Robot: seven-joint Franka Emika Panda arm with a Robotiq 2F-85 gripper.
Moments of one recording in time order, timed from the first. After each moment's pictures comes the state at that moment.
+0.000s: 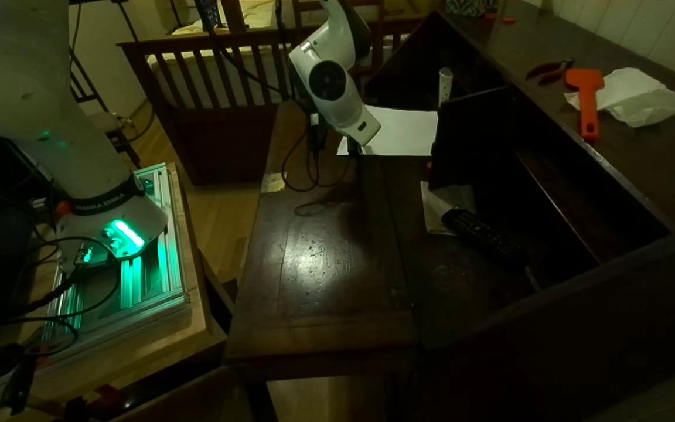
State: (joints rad) arm 0.11 0.52 -0.15 -2.15 1.68 2.55 -1.01
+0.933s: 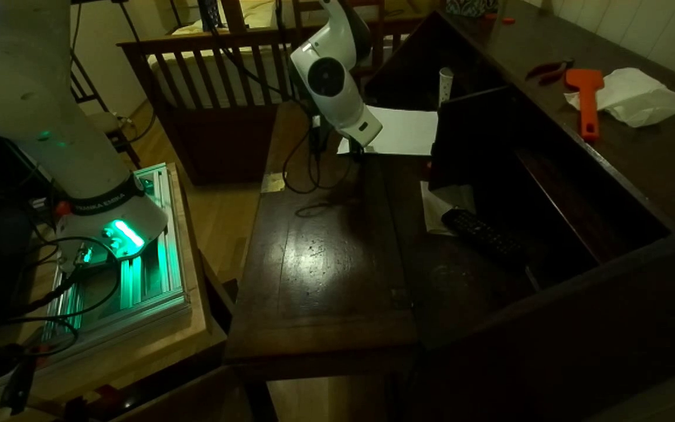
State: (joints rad) arm 0.11 0.54 -0.13 -2.13 1.68 2.63 -1.00
